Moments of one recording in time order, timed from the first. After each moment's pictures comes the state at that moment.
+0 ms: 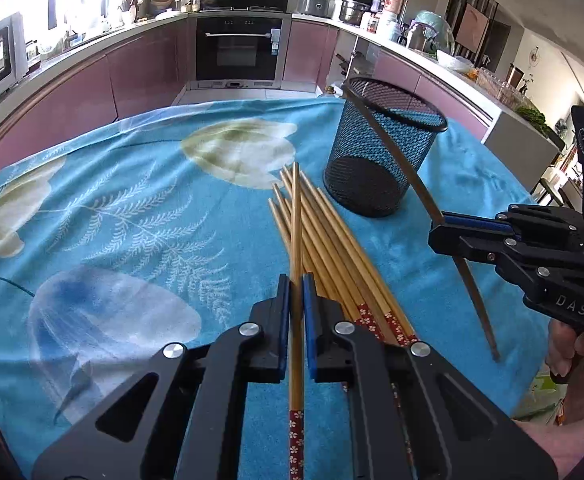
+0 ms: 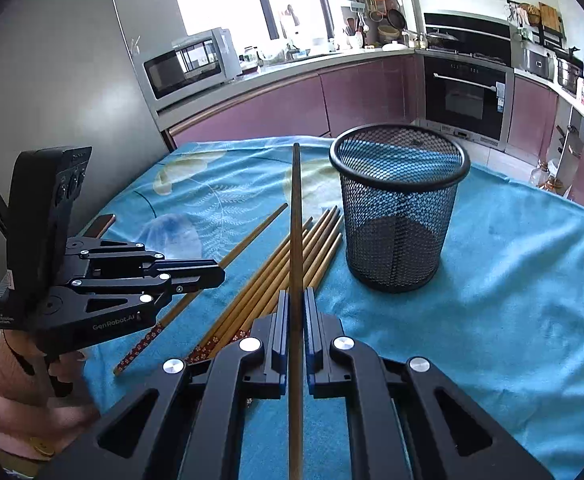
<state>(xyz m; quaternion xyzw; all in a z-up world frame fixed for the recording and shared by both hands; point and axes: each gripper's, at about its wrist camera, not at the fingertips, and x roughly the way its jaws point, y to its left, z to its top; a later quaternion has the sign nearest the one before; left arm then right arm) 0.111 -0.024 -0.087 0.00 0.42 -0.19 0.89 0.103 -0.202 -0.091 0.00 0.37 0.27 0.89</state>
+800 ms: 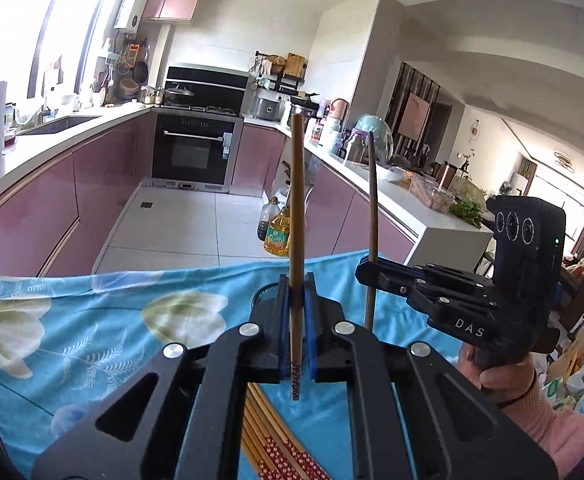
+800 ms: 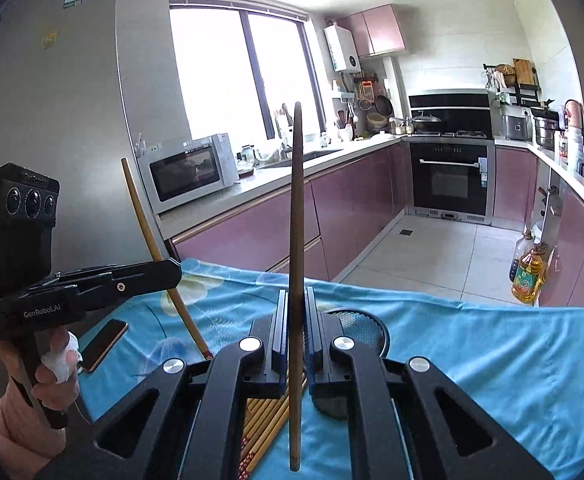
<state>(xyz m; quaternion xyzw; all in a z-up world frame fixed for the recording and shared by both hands) 0.097 -0.038 0.081 -0.06 0.24 -0.28 0.93 0.126 -0.247 0.015 0.04 0.22 0.25 0.94</state>
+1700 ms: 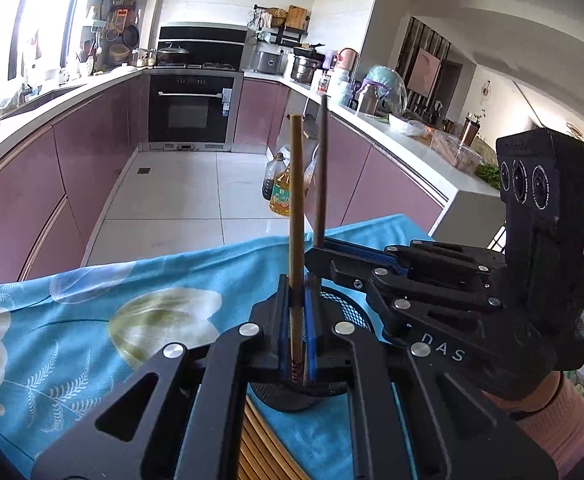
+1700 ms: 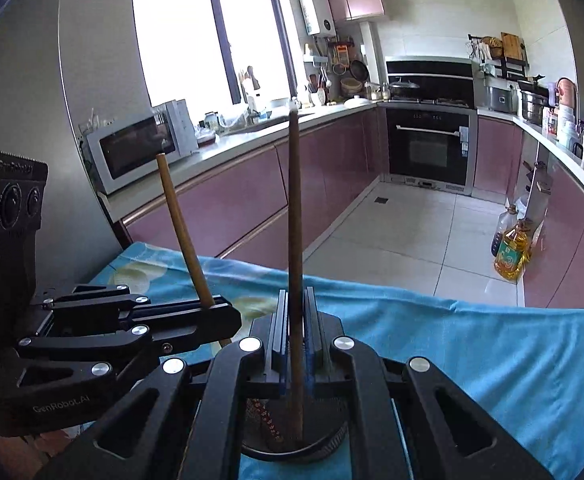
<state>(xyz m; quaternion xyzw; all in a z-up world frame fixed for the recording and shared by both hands) 0.212 -0.108 0.022 -0.02 0.33 -0.28 0.90 0.221 -0.233 -0.037 0.01 0.32 0.20 0.93</state>
